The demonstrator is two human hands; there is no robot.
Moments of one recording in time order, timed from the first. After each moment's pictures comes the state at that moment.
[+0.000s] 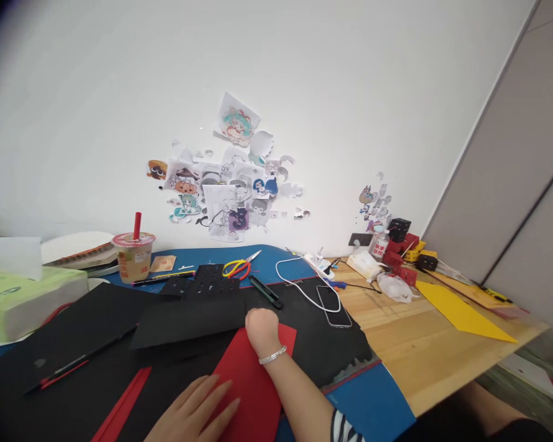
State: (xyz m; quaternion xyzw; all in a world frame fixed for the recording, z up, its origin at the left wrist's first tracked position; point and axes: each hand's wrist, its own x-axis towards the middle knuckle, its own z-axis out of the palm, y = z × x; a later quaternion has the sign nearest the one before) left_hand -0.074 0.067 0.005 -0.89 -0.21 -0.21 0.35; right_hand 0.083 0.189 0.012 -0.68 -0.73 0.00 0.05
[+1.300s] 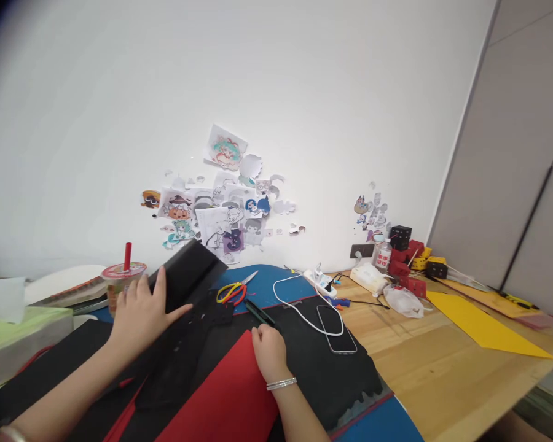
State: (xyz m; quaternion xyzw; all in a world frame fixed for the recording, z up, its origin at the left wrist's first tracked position) left_hand -0.125 0.201 0.111 -0.68 -0.64 -0.34 0.12; right_hand 0.115 0.202 0.012 -0.64 -0.66 0.08 0.38
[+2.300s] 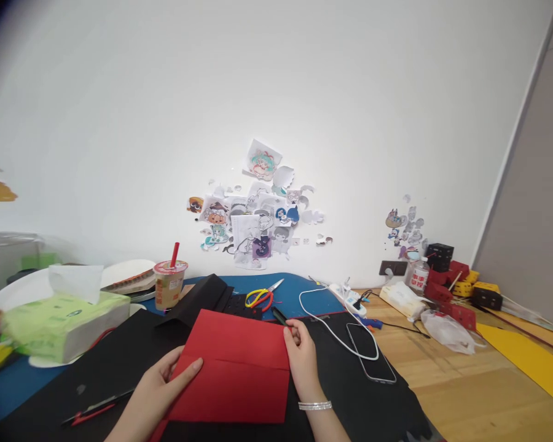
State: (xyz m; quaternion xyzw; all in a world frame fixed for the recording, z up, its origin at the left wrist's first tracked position) left_hand -0.130 0.121 0.049 -0.49 -0.47 -0.59 -0.43; right_hand 0.111 0.190 0.024 -0.49 -0.59 0.25 0.59
